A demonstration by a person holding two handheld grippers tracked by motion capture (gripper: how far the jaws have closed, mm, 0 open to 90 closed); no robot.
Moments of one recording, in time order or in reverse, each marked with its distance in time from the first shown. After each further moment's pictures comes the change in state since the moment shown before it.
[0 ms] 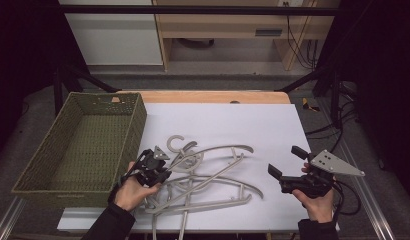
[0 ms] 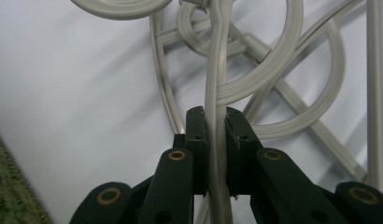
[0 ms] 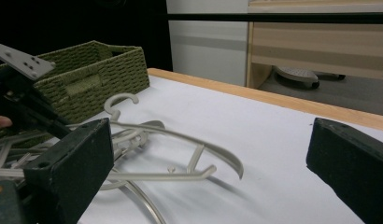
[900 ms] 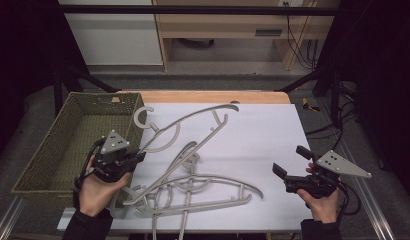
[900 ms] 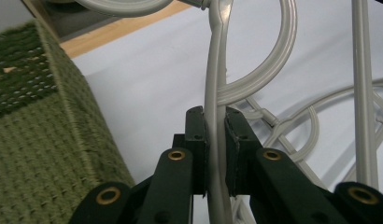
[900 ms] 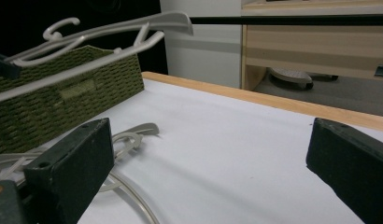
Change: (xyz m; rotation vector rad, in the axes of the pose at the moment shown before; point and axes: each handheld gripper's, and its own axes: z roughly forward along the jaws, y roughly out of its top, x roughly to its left) left arm 0.023 -0.007 -0.111 -0.285 0.124 -0.087; right arm -0.006 0.000 -0.007 -0.014 -0.021 0.012
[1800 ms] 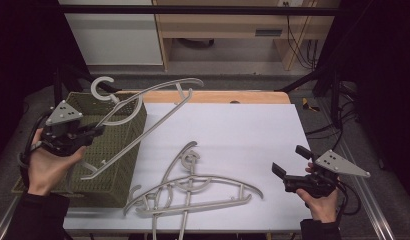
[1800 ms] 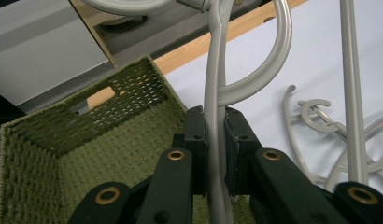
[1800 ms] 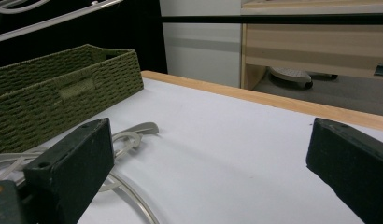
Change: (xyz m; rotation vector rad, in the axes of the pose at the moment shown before) left arm 0.084 0.027 -0.054 -0.021 0.131 0.060; right arm 0.001 0.000 0.001 0.005 0.000 0.000
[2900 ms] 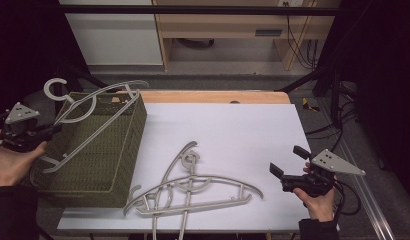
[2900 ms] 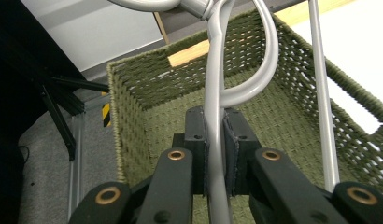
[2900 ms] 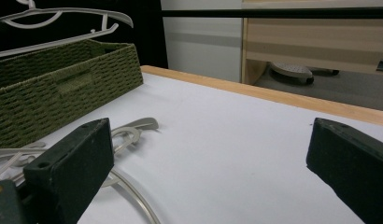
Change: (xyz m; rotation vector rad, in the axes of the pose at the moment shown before) left arm 0.102 -0.071 0.007 0.027 0.176 -0.098; right arm 0.000 -0.003 0.006 0.021 0.000 -0.003
